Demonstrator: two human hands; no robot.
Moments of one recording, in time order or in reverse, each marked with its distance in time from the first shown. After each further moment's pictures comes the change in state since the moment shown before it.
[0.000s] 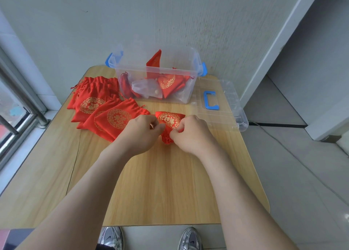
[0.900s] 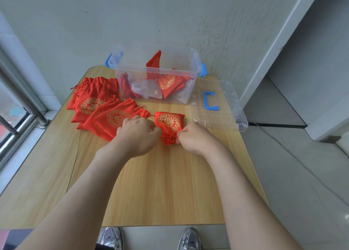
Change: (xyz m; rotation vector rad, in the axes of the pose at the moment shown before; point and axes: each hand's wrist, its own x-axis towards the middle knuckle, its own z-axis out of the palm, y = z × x) left_hand 0.002 -0.004 -0.004 0.267 -0.093 -0.097; right_hand 0.014 0.014 0.000 0.019 -0.255 0.202
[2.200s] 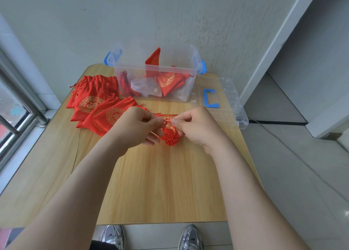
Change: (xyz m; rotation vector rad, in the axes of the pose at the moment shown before) left_hand -0.009 0.006 -0.015 -0.675 -0.055 0.022; right_hand -0.012 -0.008 -0.013 0.363 0.144 -0.230
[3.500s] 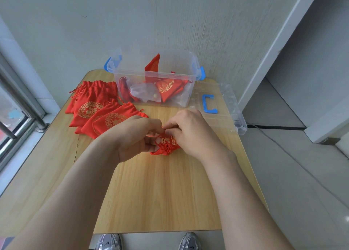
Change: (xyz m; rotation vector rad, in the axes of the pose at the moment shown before) left_hand 0.004 0.008 -0.001 -0.433 -0.181 -0.218; right_hand -0.003 -0.011 0.003 -0.463 0.018 -0.458
